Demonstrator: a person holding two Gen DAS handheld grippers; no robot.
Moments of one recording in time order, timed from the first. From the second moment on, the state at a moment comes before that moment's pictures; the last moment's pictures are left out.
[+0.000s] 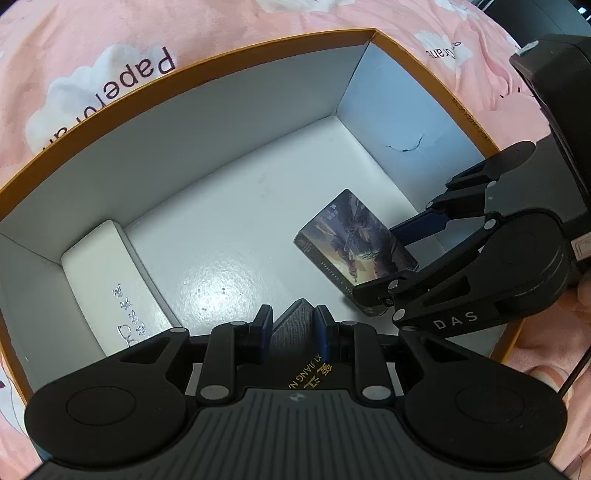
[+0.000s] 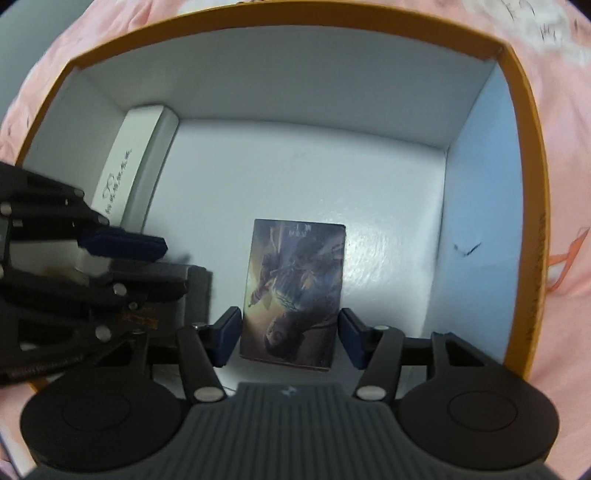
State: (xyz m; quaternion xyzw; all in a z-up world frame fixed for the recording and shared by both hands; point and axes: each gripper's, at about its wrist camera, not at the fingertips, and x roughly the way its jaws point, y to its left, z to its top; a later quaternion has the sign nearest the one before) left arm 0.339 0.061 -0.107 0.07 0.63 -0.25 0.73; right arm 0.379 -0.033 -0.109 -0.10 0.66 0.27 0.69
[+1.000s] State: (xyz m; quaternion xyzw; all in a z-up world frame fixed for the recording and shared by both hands) left arm 0.352 0.067 -0.112 0.03 0.65 -0.22 0.72; right arm 0.357 -0.031 -0.114 -0.09 0.69 0.35 0.63
